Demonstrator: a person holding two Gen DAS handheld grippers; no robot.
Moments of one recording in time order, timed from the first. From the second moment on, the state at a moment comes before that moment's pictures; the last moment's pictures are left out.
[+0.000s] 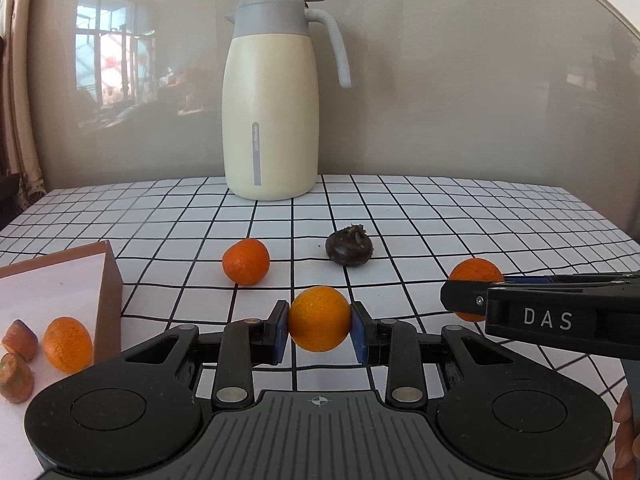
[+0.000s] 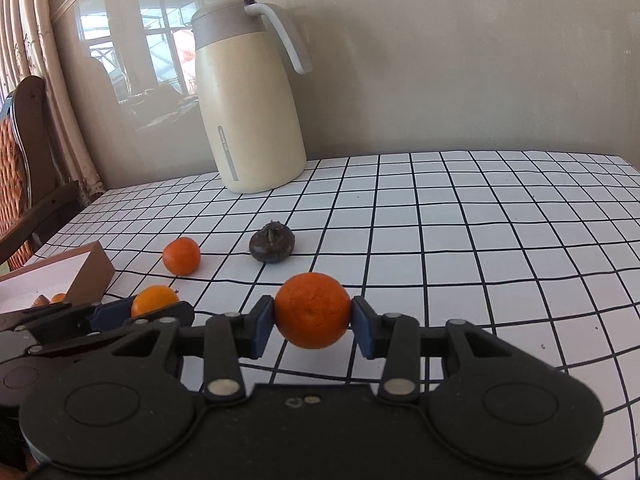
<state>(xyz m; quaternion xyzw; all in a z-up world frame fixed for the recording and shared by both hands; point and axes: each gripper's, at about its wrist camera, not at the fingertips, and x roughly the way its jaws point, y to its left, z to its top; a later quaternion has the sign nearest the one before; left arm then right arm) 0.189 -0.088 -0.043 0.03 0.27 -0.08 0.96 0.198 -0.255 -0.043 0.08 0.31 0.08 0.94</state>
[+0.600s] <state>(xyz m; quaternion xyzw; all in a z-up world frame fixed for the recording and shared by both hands) 0.118 -0.040 -0.021 0.02 0.23 -0.06 0.97 0.133 -0.211 -0.034 0.06 0.29 0.12 0.95</state>
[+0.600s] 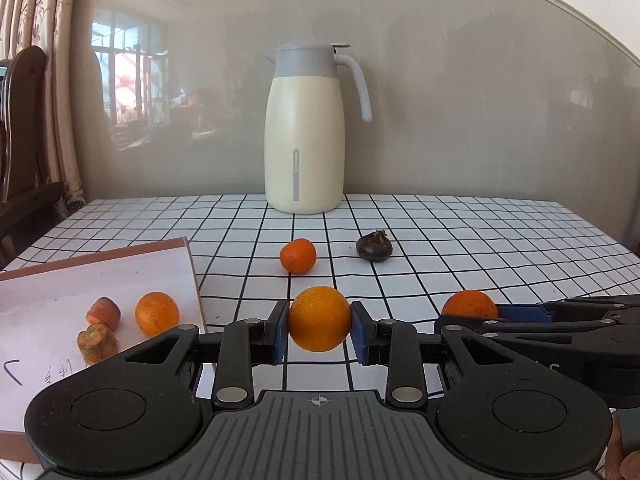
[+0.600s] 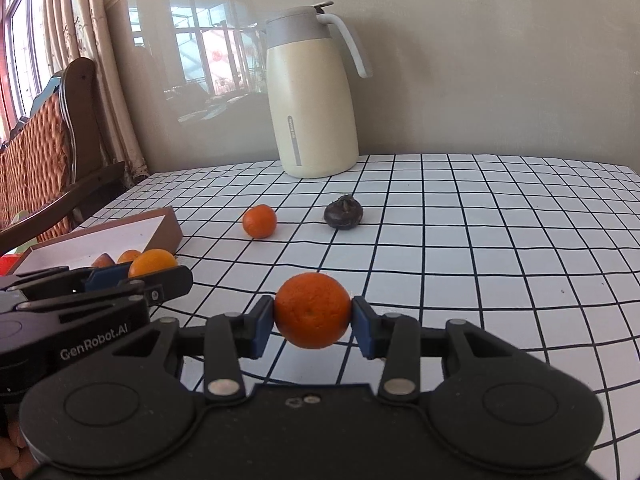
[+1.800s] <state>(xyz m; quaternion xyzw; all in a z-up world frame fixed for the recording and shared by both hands) 0.063 0.071 -0.008 -0.02 0.20 0.04 0.98 0.112 -0.112 -0.006 0.03 0.23 0.24 0.94</state>
